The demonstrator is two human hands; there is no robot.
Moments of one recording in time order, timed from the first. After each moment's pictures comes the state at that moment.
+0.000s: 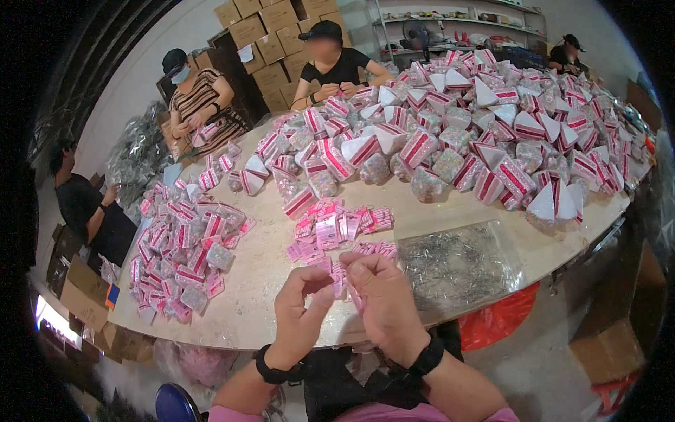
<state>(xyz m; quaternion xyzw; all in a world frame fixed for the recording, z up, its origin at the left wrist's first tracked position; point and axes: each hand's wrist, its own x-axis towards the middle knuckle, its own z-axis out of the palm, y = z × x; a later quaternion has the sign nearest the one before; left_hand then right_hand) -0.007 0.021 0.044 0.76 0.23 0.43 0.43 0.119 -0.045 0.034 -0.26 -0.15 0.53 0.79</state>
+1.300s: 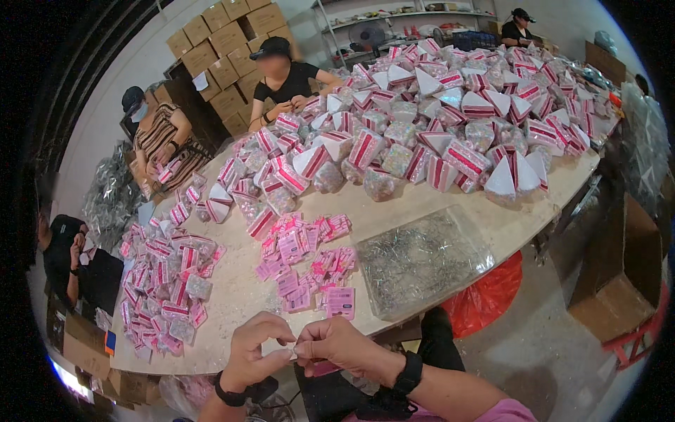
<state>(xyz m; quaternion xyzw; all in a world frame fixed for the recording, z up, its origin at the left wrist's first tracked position) -0.050 0.027 0.071 0.89 0.11 0.20 0.39 0.107 -0.079 0.008 -0.30 -0.30 0.70 0.57</state>
